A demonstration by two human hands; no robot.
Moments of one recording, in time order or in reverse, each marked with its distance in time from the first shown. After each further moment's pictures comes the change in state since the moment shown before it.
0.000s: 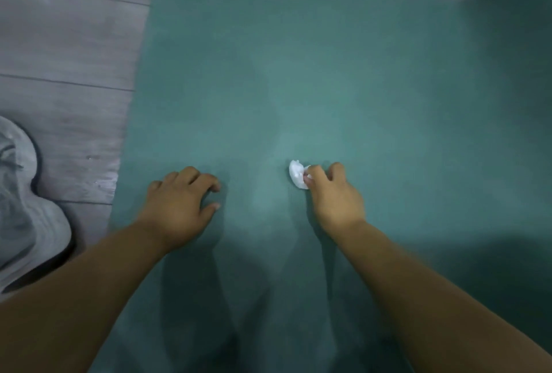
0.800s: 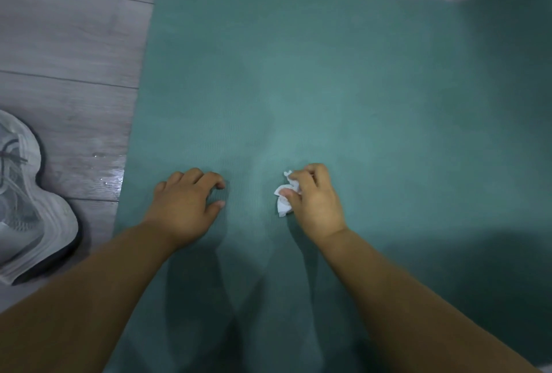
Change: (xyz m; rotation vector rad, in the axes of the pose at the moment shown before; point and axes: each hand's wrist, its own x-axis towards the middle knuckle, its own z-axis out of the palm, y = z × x) left_hand -0.004 -0.004 0.008 -0.063 0.051 0.007; right_hand -0.014 -0.035 0.018 0.320 0.130 -0.078
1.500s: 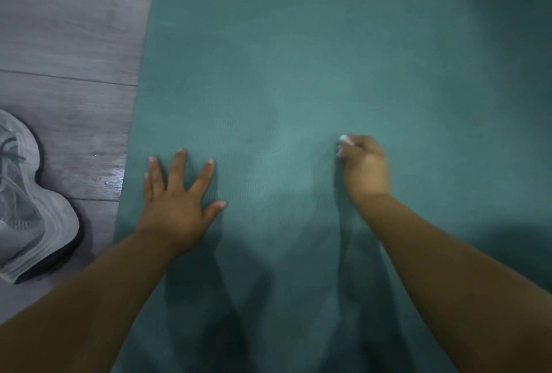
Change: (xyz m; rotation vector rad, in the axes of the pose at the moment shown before) left_hand -0.005 -0.011 0.015 0.115 -0.008 -0.156; right_hand 0.046 0.060 -0.039 -0.194 0.269 0.074
